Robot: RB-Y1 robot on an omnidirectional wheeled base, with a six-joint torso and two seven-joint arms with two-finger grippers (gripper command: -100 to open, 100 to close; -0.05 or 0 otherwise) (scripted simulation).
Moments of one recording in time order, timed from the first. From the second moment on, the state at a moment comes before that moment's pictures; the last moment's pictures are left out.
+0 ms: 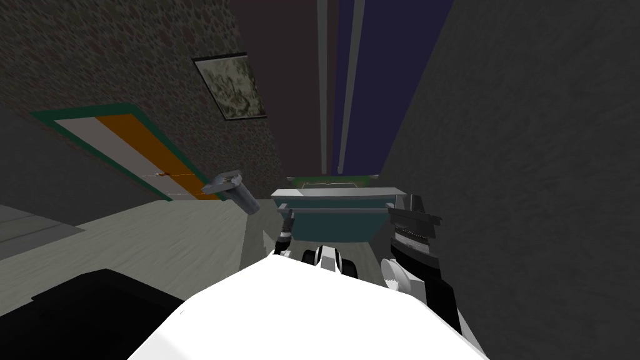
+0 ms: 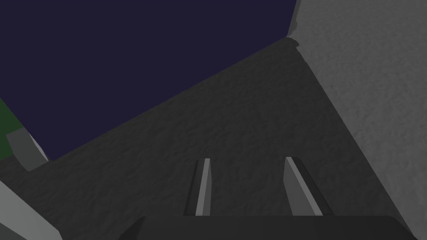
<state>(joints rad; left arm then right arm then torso) 0.19 0.09 0.10 -1.07 0.01 -1.15 0.01 0.50 0.03 0.01 -2.23 -0.10 -0.59 -0.10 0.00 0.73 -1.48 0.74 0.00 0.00</state>
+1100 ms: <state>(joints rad) 0.13 0.14 0.12 -1.18 0.02 -0.99 0.04 0.50 0.03 0.01 -2.23 -0.10 -0.59 -0.10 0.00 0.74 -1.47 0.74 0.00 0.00</state>
